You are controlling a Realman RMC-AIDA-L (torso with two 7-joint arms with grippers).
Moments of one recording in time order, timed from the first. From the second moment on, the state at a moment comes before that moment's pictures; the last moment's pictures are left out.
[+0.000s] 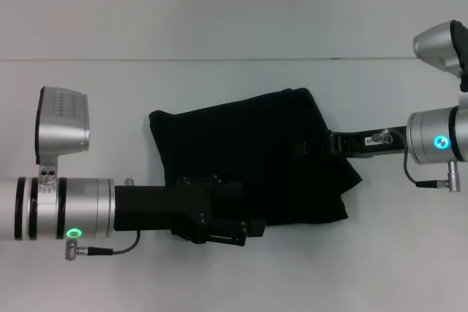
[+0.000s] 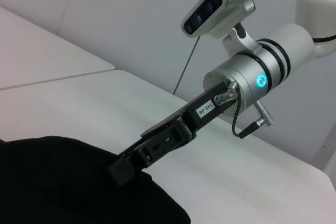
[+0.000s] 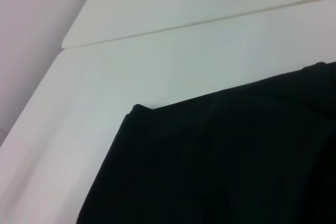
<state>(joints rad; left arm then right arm) -0.64 -2.14 0.59 0.50 2.16 1.56 -1.40 0.80 2.04 -0.87 -0.48 -2.16 -1.12 2.25</state>
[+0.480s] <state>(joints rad) -0.64 -2.14 0.58 0.50 2.16 1.56 -1.40 0.80 2.05 -0.88 -0.48 -2.16 -1.10 2.25</state>
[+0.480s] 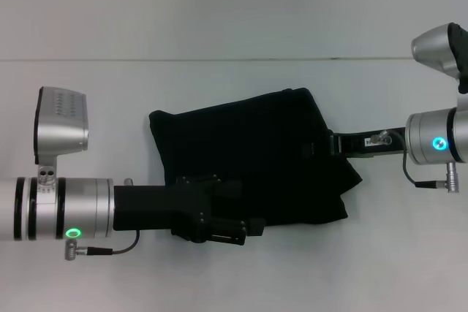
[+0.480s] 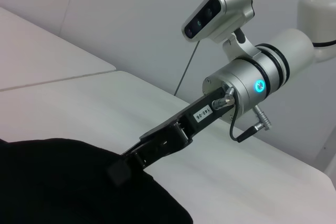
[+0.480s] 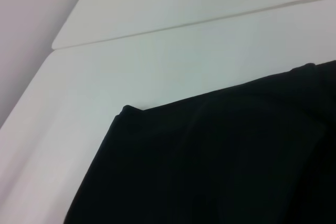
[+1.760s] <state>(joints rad) -0.64 -2.13 0.57 0.50 2.14 1.57 -1.43 0.80 2.00 -0.87 -0.59 -2.11 -1.15 2.23</state>
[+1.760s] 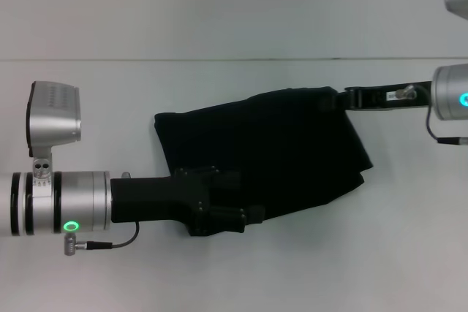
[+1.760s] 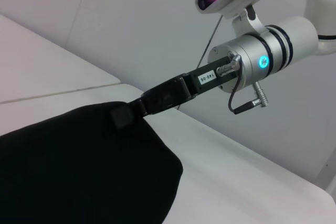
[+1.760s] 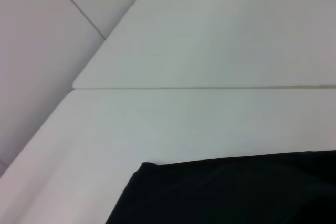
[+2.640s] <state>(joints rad) -0.66 -2.12 0.46 0.50 2.04 1.35 -1.65 0.72 1.96 -0.78 -0.55 -2.10 -1.14 2.18</state>
